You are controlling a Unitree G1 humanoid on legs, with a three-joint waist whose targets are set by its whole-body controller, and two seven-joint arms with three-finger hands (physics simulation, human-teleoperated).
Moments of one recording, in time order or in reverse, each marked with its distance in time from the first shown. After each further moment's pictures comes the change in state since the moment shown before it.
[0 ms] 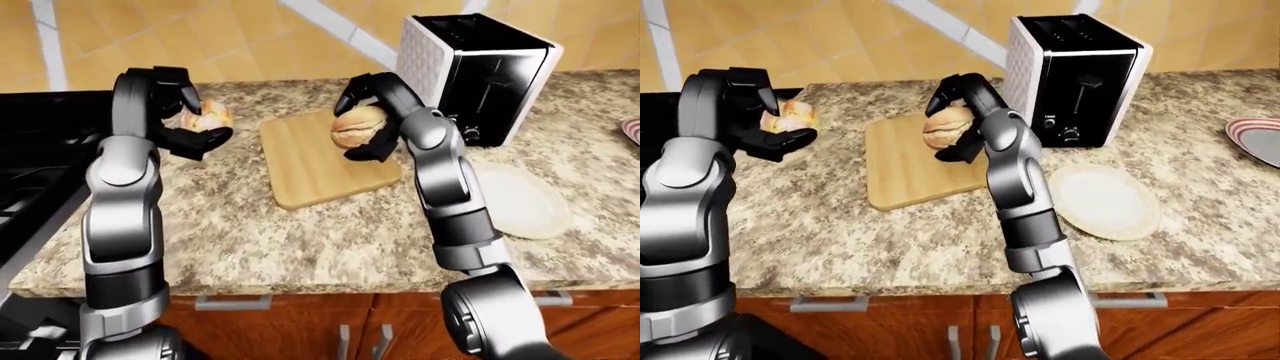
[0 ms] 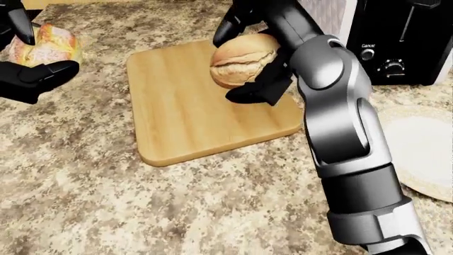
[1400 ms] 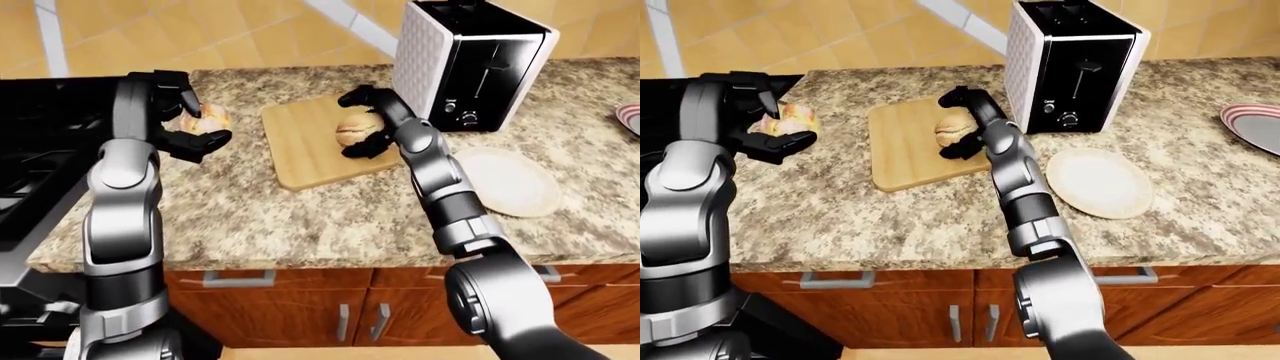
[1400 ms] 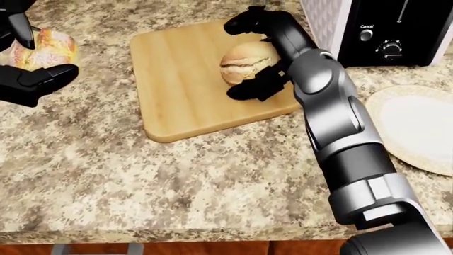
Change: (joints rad) left arm 0.013 0.001 0.004 0.015 0.001 -0.025 0.000; right arm -0.114 -0.033 -0.020 0.490 0.086 -0.264 -0.172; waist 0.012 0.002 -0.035
